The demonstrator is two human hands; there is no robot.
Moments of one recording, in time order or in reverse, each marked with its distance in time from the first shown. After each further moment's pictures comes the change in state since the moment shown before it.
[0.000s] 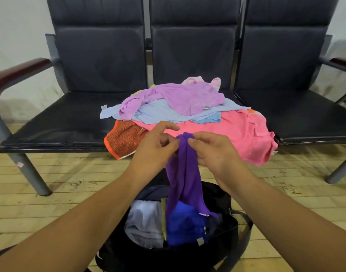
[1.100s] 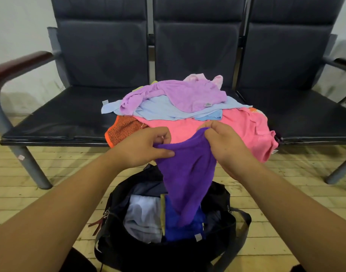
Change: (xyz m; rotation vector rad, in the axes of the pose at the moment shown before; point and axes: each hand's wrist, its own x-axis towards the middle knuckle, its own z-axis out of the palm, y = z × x) left_hand 0.005 0.010 -0.045 0.428 -0.384 -0.024; right_hand 0.014 -0.005 -0.016 -0.288 0.055 -0.072
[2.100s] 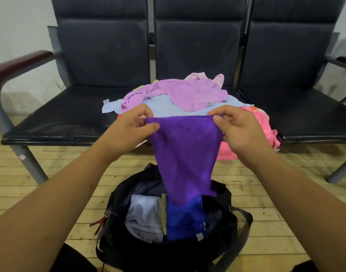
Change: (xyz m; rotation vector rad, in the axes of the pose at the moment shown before) left_hand -0.007 0.009 -0.022 -0.257 0.297 -0.064; right_hand 0.010 -0.003 -0.026 0.092 0.027 -0.227
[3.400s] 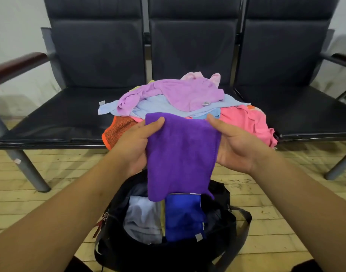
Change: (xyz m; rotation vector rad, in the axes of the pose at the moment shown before) left_hand -0.004 0.012 0.045 -0.843 -0.009 -0.273; right_hand -0.002 0.005 -0.002 0.768 -0.309 0.603
